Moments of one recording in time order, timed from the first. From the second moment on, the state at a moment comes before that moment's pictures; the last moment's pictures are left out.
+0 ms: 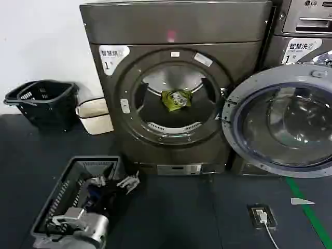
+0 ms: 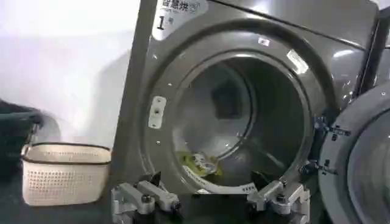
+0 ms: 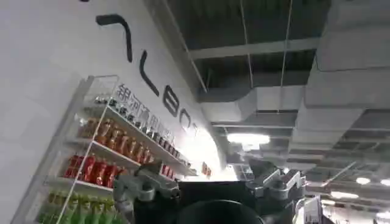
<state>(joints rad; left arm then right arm) 1.46 -1.51 -0.52 -2.33 -0.25 0.41 0.07 -1.84 0.77 2.51 1.74 0.65 -0.40 -0.06</state>
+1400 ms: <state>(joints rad) 1.46 -1.52 -0.52 -2.37 -0.26 0.41 0.07 -1.84 0.77 2.52 1.74 0.73 -0.34 -0.07</state>
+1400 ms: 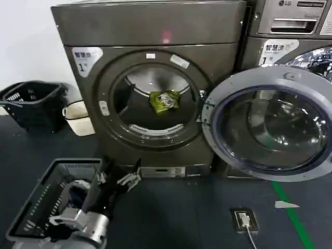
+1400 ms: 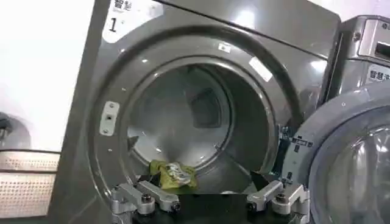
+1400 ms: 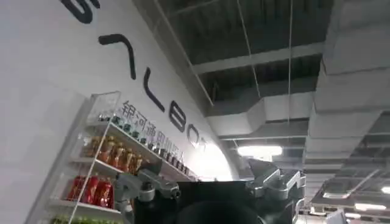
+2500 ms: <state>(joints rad) 1.45 -1.52 -0.53 -2.37 -0.26 0.41 0.07 -1.82 0.78 2.49 1.76 0.75 -0.28 -0.10</state>
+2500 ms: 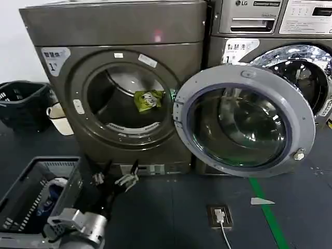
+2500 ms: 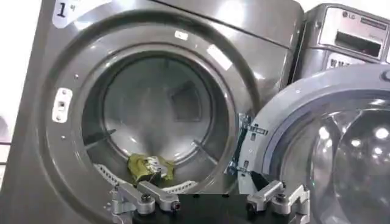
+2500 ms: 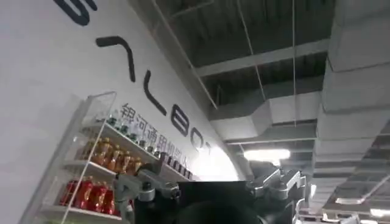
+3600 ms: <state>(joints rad) 1.44 -1.52 -0.54 -2.36 -0.24 0.40 0.06 -1.81 0.79 2.47 1.77 0.76 -0.20 -0.11</state>
